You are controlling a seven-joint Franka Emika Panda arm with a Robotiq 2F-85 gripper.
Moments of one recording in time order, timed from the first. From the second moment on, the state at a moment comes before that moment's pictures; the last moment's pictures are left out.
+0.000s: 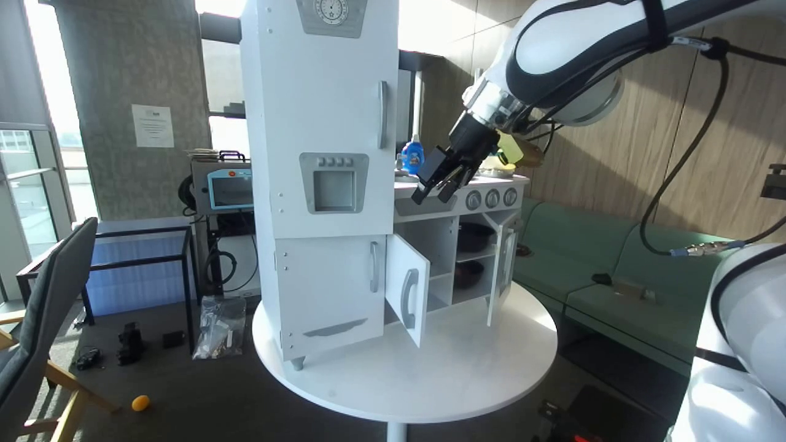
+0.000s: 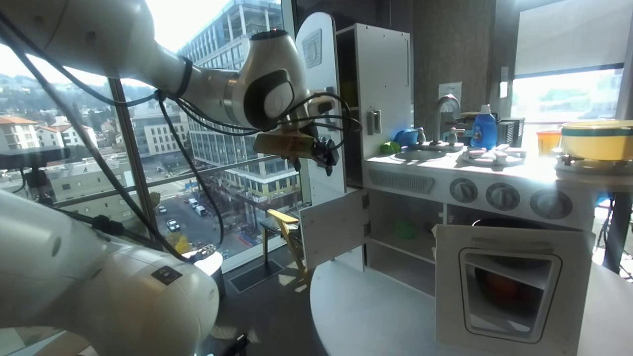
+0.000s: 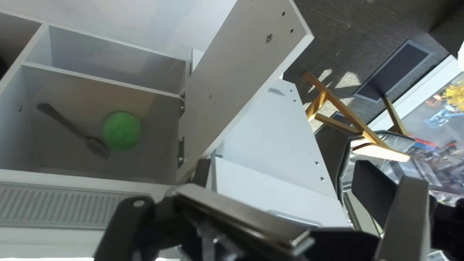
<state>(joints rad) 0.17 -0.74 -0.12 -2.67 0.09 2.48 -0.17</state>
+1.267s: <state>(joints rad) 0.06 -0.41 0.29 -2.77 -0.08 2.86 0.18</state>
